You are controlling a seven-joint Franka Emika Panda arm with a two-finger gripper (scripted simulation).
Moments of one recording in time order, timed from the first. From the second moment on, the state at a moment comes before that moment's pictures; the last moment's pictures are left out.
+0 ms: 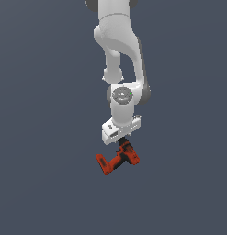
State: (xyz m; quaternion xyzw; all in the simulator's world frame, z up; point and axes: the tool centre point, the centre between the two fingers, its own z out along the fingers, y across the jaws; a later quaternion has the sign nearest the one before) arm 0.000 0.047 0.058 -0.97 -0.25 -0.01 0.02
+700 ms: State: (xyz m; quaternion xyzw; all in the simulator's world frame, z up) arm -0.001 0.048 0.029 -0.97 -0.25 -0.01 0.02
